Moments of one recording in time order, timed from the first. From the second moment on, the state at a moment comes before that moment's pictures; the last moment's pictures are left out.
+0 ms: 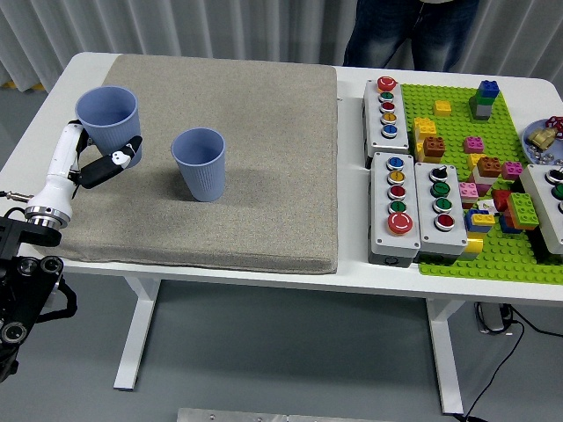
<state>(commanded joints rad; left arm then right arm) -0.19 0.19 -1.49 -1.29 1.71 0.10 -0.20 0.22 -0.08 1.07 0.18 -0.45 0.18 -0.34</state>
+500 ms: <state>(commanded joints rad) -0.23 0.26 -1.41 -1.42 2.17 0.11 -0.14 0.22 -0.09 1.06 0.18 -0.43 0.18 -0.33</state>
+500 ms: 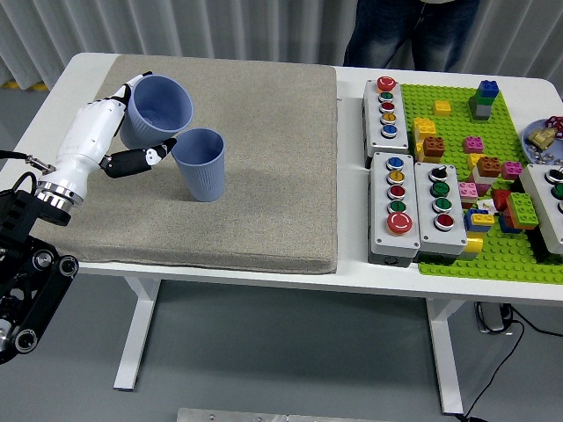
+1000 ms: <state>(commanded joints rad) -0.30 0.29 -1.41 -1.33 2.26 0.11 -0.14 0.22 -0.09 1.04 0.18 -0.41 0.18 -0.33</state>
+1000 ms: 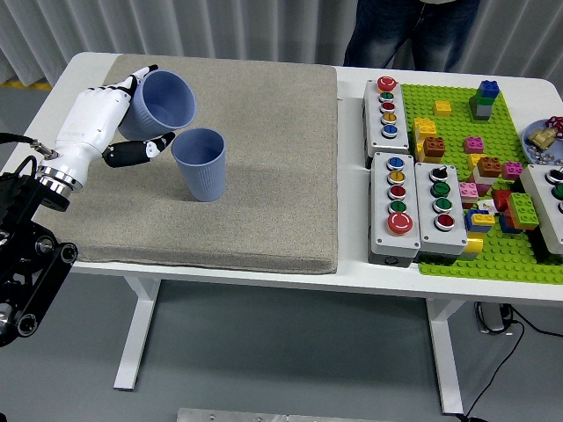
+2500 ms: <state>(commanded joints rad) -0.39 0.52 -1.15 -1.31 2.27 0.18 -0.07 0.22 -0.10 1.03 0.18 -0.38 0.17 -0.32</state>
